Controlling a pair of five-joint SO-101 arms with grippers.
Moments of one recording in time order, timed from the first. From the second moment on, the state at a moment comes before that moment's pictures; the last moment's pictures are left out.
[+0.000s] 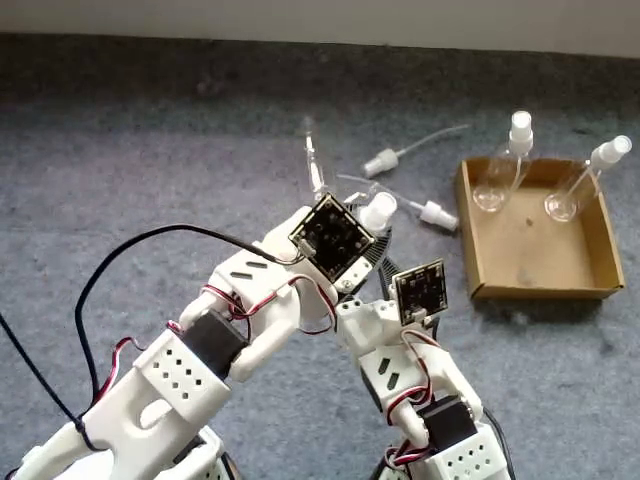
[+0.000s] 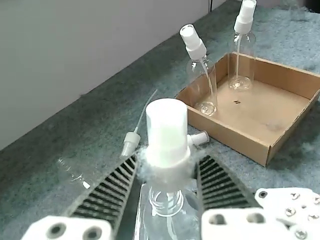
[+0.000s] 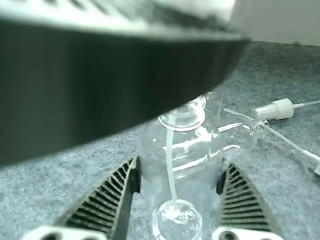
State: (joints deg) left arm 36.3 -50.7 51.6 26.4 -5.4; right arm -29.9 -104.4 95.6 33.3 -6.2
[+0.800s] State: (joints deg) left arm 31.3 -50.7 60.2 19.9 6.9; right arm -30.0 -104.4 95.6 33.3 -6.2
